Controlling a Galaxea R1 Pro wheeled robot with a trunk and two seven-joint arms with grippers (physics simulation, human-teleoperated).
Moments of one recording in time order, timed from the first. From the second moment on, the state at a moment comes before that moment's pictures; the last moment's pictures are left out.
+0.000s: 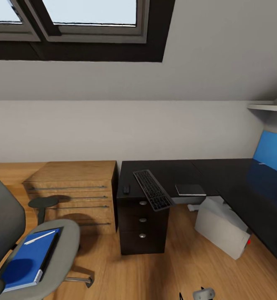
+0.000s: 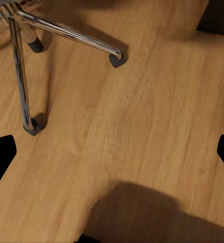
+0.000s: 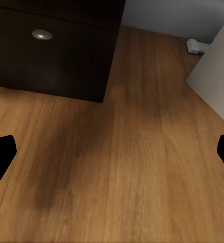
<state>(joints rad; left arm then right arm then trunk) -0.05 0.00 -0.39 -0.66 0.50 -0.12 0.49 -0.31 0.00 0.26 -0.13 0.02 -0.59 -0.18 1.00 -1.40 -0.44</state>
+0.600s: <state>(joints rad) -0.05 -0.03 -0.39 -1.22 0.50 0.33 0.50 -0.33 -0.01 0.05 -0.50 -0.21 -0.40 -0.14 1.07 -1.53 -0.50</state>
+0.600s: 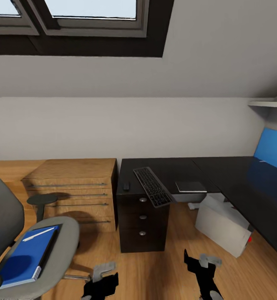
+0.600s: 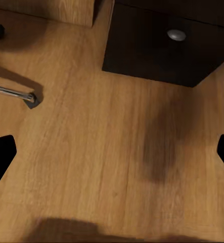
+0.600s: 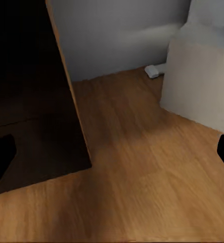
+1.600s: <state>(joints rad) -0.17 -0.03 -0.28 -1.32 0.54 0.51 0.49 -0.43 -0.14 0.02 -0.80 -1.25 0.19 0.24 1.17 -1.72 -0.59</state>
